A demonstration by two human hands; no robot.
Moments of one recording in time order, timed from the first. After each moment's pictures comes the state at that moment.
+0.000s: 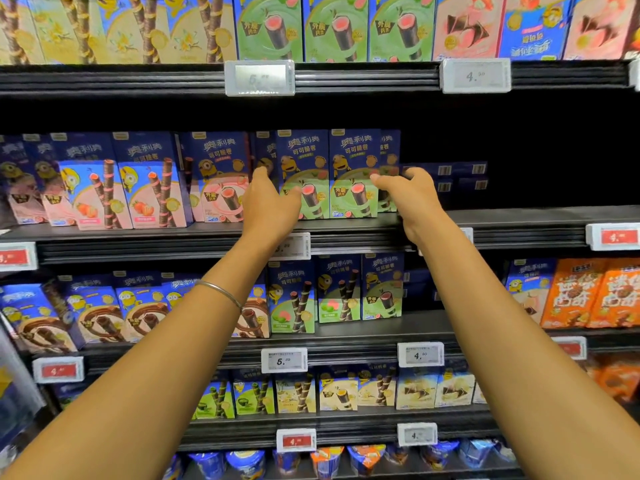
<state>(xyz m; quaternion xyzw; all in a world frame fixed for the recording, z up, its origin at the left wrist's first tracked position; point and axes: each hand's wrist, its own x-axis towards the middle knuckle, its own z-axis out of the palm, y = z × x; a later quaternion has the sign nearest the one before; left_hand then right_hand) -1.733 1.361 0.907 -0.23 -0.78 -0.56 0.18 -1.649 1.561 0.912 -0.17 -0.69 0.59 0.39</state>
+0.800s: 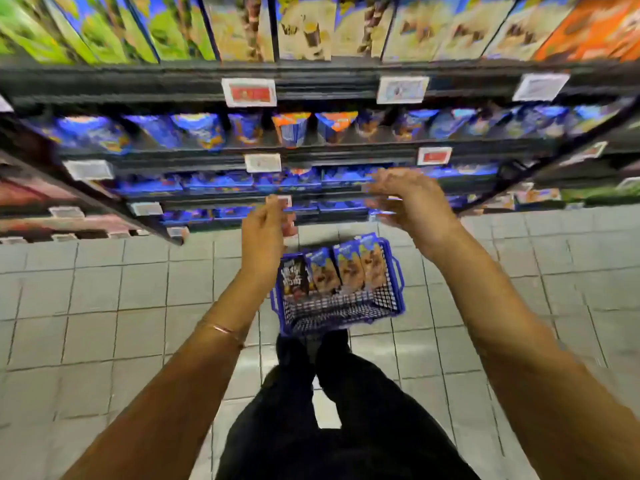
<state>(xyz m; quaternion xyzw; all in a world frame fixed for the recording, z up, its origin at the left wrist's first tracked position) -1.490 1.266 0.444 0.10 -0.73 -0.62 -0.28 -1.401 1.458 0.511 -0.41 -0.62 0.67 0.02</state>
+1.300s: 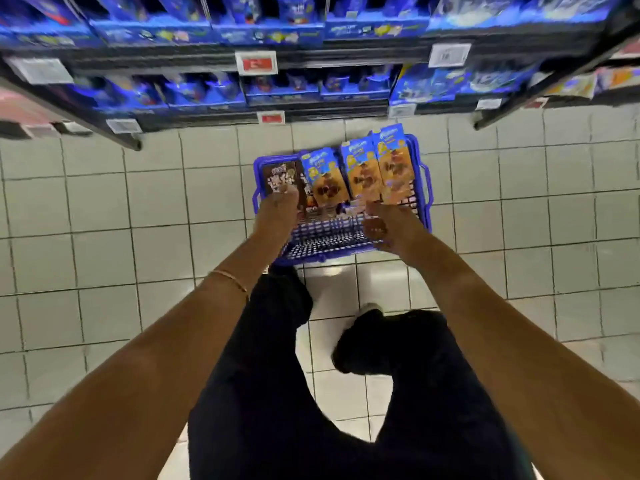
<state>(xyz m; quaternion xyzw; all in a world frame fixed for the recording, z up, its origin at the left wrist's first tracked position) -1.415 1.238 0.151 0.11 -0.78 -0.44 -0.44 -1.298 1.404 0.181 -0.59 -0.47 0.63 -0.18</state>
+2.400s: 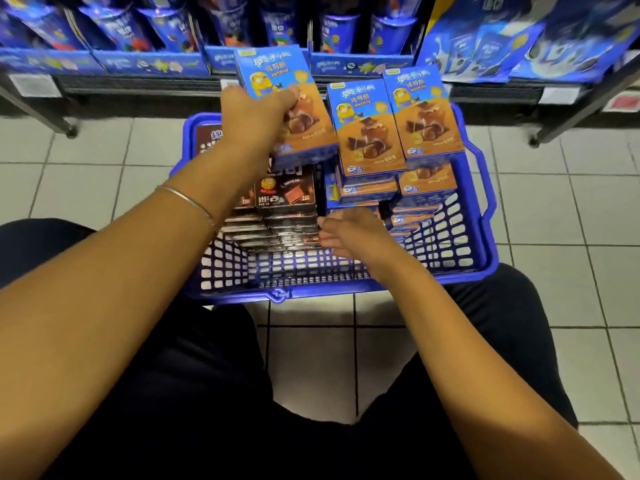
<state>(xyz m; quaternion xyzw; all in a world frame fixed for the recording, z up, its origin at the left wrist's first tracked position) -1.439 1.342 -0.095 0.09 -0.69 -0.69 -0.20 -1.270 1.428 -0.138 -0.36 -0.68 0.62 -0.17</state>
